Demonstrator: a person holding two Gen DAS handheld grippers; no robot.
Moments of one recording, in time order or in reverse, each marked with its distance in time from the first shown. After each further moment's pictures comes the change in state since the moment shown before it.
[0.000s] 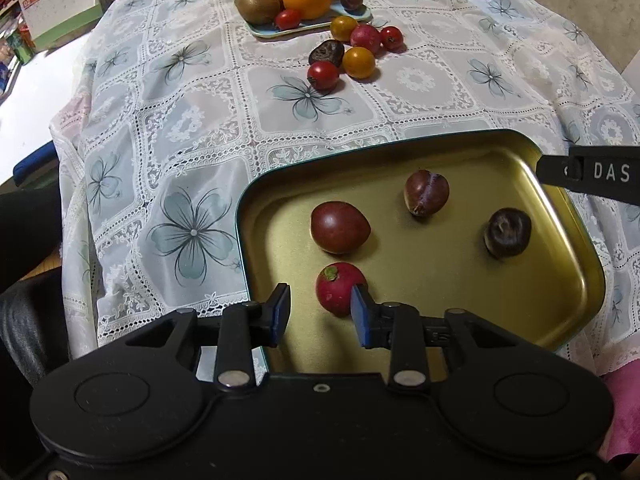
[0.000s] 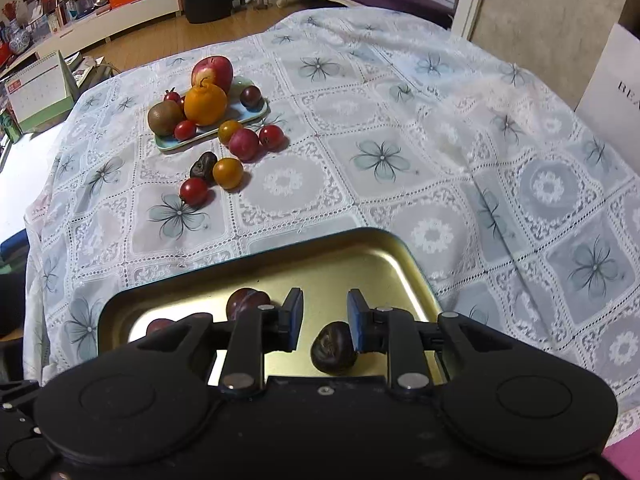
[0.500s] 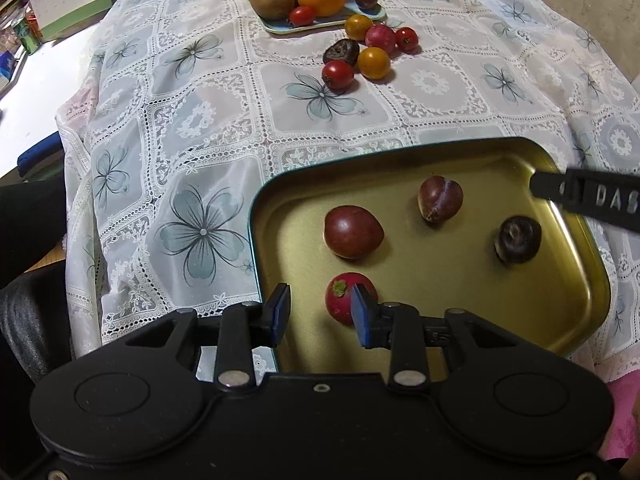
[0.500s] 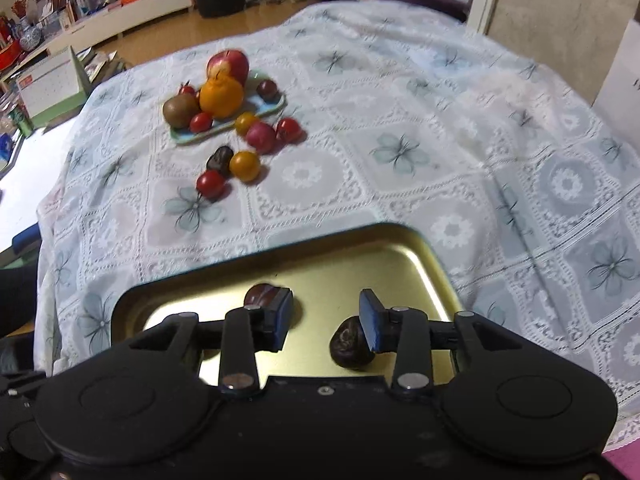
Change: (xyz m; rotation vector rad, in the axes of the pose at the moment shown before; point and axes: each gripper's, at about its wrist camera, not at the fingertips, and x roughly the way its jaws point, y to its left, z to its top) left arm 0.002 0.009 0.005 -0.032 0.007 0.010; right arm 0.008 0.005 0.000 -0.014 0.034 0.060
